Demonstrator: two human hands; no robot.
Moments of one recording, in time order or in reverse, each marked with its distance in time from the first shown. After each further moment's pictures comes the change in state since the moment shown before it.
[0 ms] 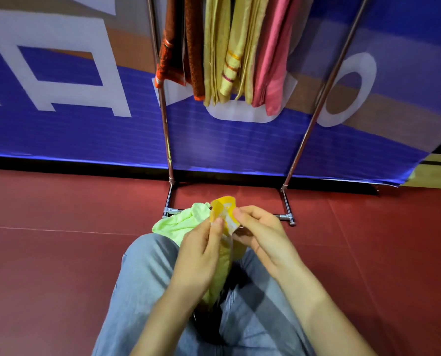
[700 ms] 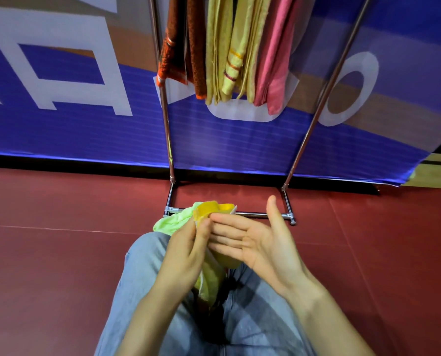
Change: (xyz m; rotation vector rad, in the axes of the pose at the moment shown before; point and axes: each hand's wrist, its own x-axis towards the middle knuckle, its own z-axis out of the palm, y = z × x) left_hand 0.002 -0.011 -0.023 -0.074 -0.047 0.033; right_hand -0.028 -0.017 0.012 0.167 -0.330 0.187
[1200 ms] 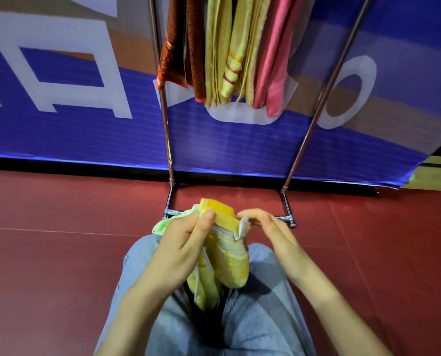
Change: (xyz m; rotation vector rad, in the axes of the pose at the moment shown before) left_hand 0.009 0.030 -0.013 0.040 -0.140 0.117; right_hand 0.002 0.003 -0.038 -0.695 0.051 -0.506
